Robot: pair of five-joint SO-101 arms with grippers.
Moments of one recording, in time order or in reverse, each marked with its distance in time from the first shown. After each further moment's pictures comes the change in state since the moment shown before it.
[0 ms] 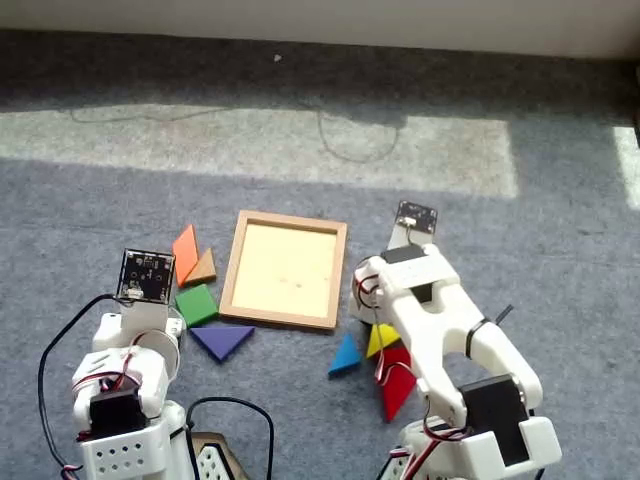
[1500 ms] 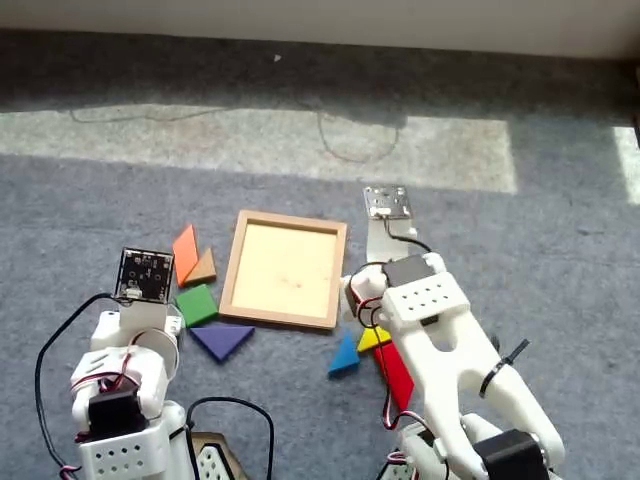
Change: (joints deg) left arm 0.2 0.0 -1.1 0.0 0.0; right arm -4.7 -17.1 2.5 3.1 15.6
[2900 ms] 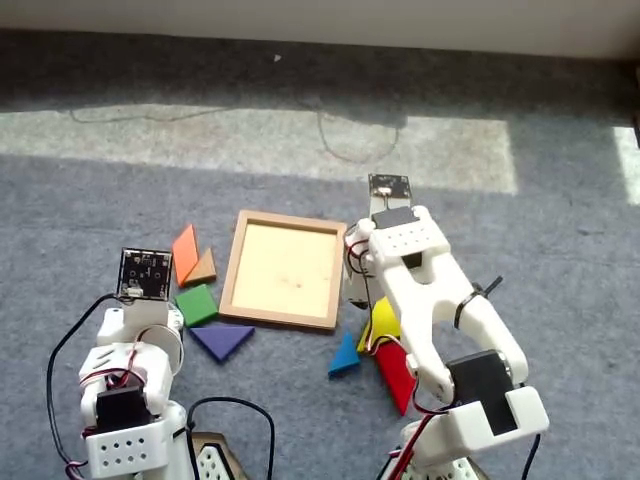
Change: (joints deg) left arm 0.9 0.0 6.0 -8.0 3.3; right arm 3.4 23.8 -19.7 10.4 -2.8
